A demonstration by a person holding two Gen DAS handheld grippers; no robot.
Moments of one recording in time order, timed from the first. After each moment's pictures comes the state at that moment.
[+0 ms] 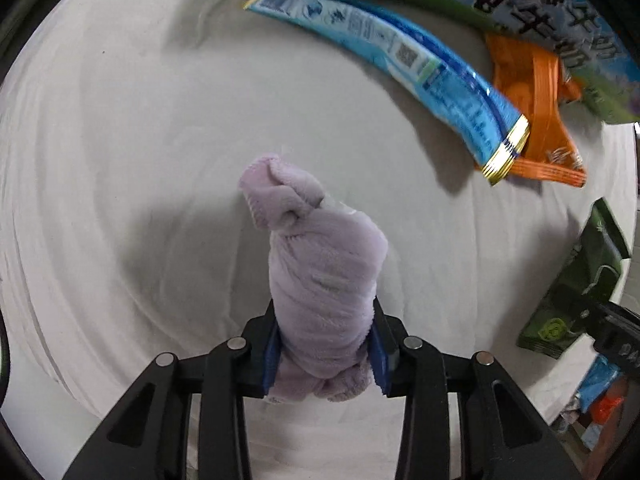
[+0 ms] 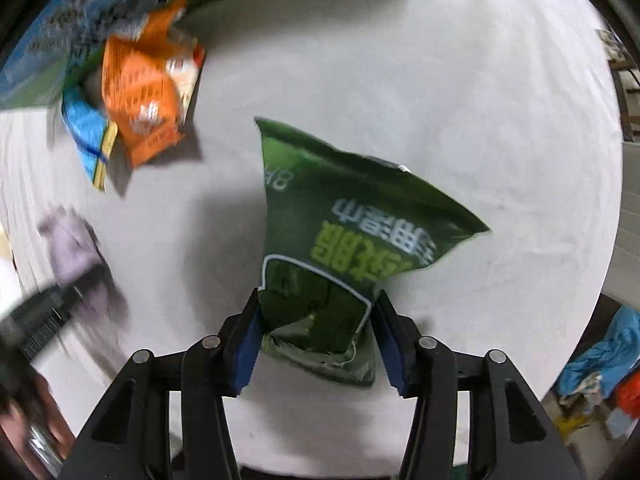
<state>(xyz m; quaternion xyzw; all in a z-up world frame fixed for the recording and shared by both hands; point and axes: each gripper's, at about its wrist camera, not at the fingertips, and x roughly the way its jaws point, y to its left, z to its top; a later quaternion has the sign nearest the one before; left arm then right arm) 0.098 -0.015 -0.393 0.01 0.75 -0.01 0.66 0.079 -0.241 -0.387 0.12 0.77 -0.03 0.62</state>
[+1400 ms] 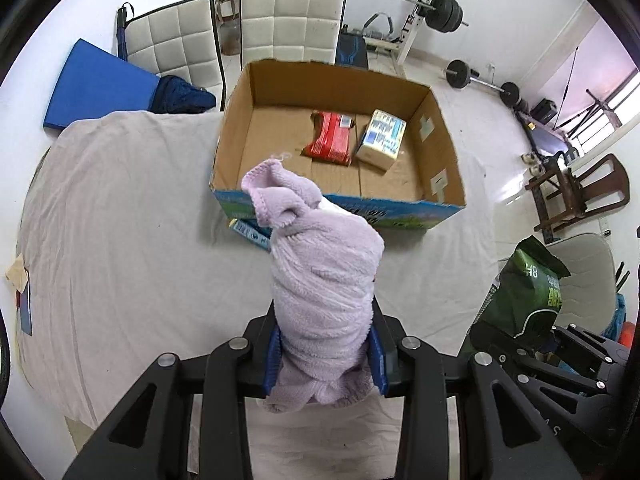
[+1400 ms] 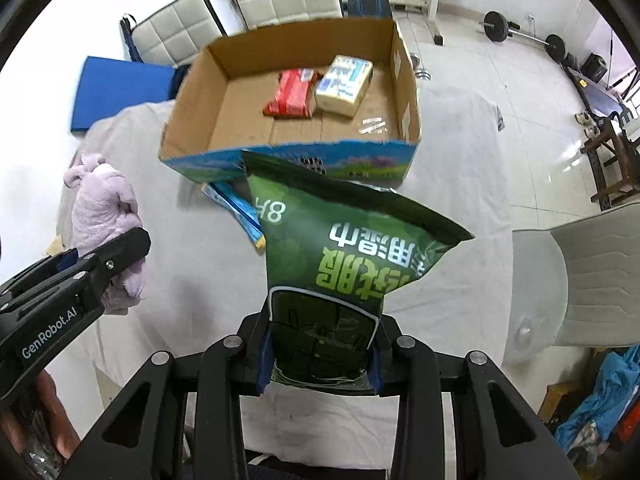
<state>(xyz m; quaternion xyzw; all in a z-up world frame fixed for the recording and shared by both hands) 0.099 -0.025 -0.136 -0.02 0.59 -0.10 0.80 0.062 -0.199 -0.128 0.08 0.64 0.02 0.77</state>
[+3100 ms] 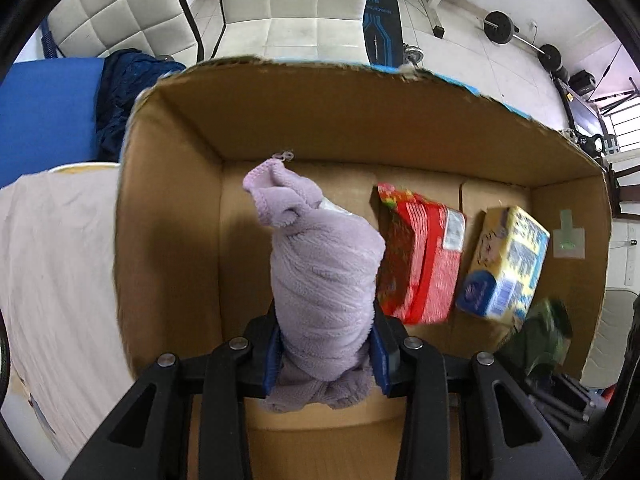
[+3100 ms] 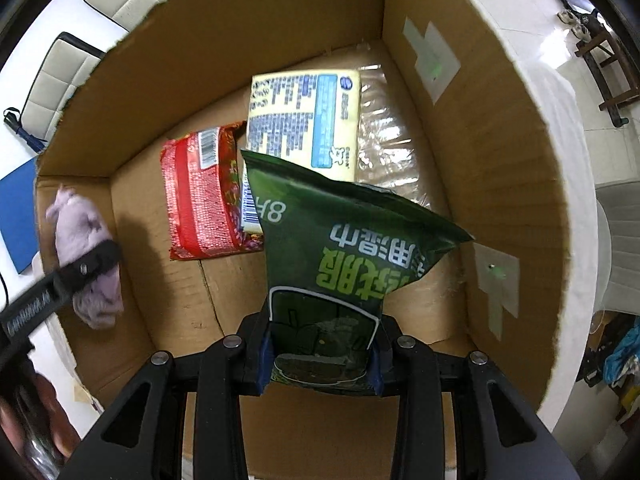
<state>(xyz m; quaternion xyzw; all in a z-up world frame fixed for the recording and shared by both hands) 0.417 -0.027 -0.309 0.01 0.70 -0.09 0.71 0.316 -0.226 -0.328 0.21 0.72 -0.09 0.66</state>
